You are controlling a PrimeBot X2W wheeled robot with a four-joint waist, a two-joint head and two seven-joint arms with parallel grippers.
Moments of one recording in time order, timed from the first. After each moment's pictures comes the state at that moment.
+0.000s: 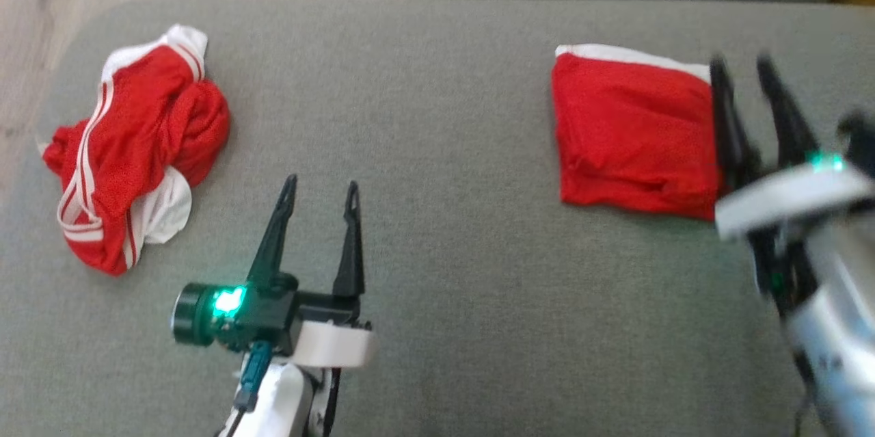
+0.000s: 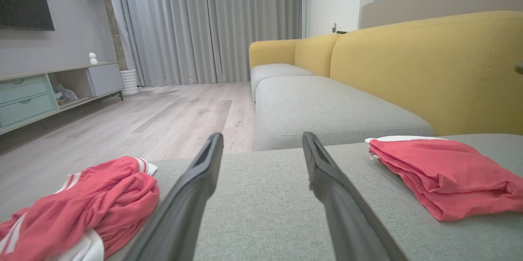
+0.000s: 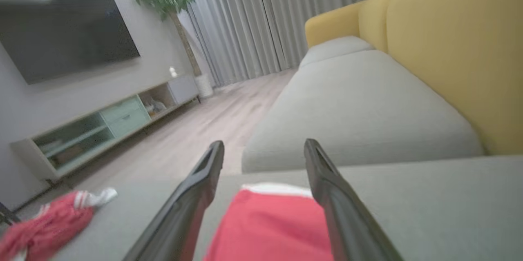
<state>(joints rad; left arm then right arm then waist) -0.18 0.04 -0.36 0.17 -0.10 0.18 -0.26 -0.50 -0.35 0.34 0.47 0.71 0.13 -0.24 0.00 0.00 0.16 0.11</state>
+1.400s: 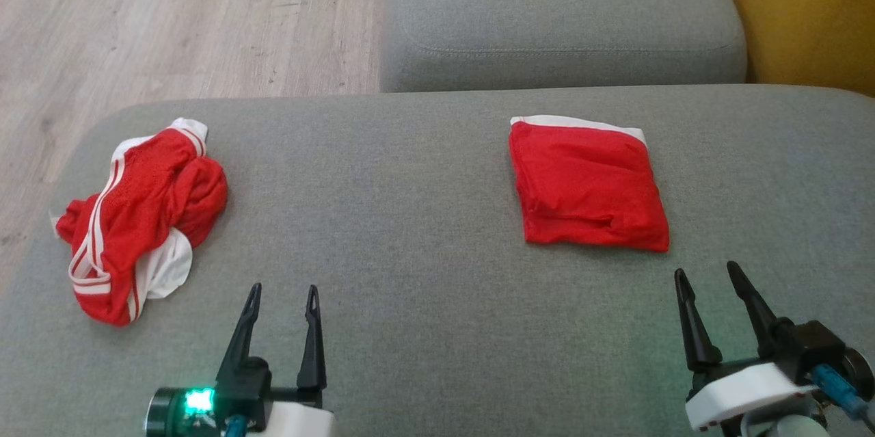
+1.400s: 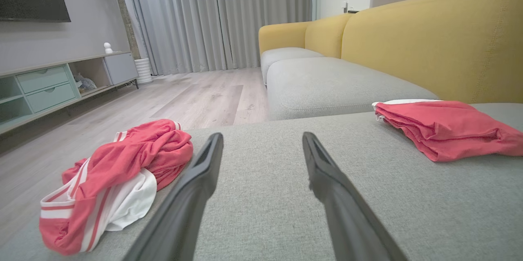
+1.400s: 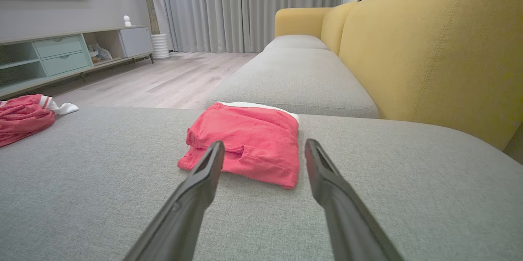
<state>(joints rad) 0.03 0.05 -0.23 0.27 -0.06 0.14 -0.26 0.05 -0.14 0.05 0.30 0.11 0.13 -0.25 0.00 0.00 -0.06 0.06</state>
